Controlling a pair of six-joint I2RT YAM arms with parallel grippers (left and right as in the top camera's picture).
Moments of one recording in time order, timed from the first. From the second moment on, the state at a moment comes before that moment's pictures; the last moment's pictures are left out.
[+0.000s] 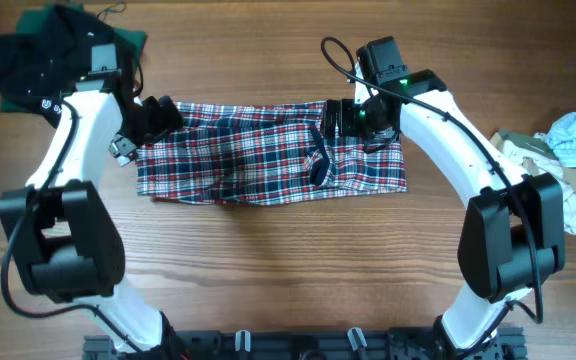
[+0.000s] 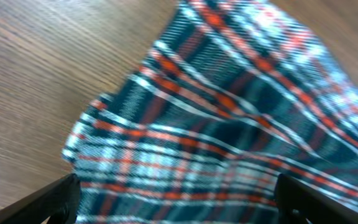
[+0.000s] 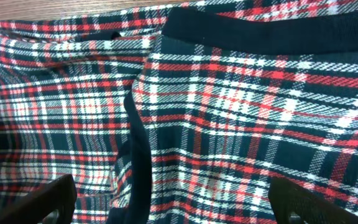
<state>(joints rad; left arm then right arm) 0.10 1.91 1.43 -0.92 0.07 -0.49 0.32 1.90 1.45 -0.80 -0.18 0.31</state>
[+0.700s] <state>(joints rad) 0.16 2.07 1.43 -0.88 0.19 -0.33 0.32 1.90 1.45 -0.80 -0.18 0.31</state>
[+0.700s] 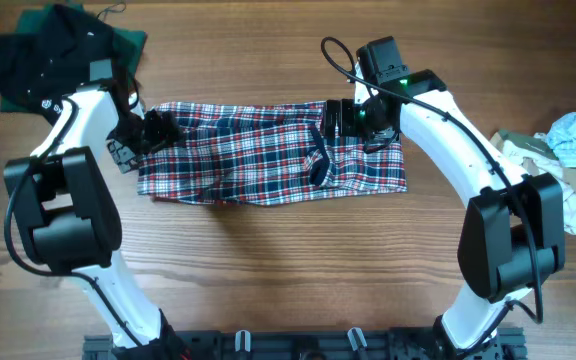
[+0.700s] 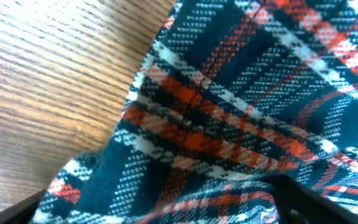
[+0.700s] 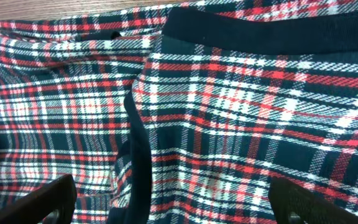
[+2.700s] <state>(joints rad) 0.19 1.94 1.43 -1.00 0.10 -0.31 0.32 1.90 1.45 -0.83 -0.08 0.30</state>
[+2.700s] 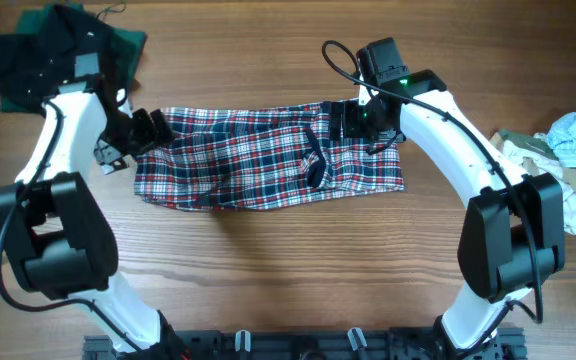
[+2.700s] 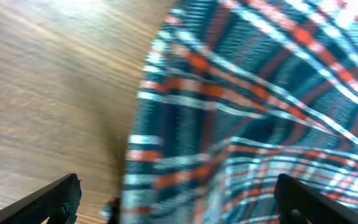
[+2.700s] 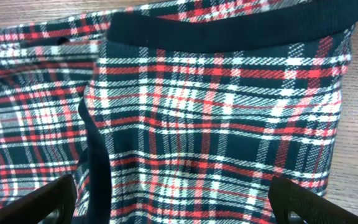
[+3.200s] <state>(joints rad) 0.31 2.04 1.43 -0.93 0.28 -0.26 0.32 1.90 1.45 -0.88 -0.09 0.29</state>
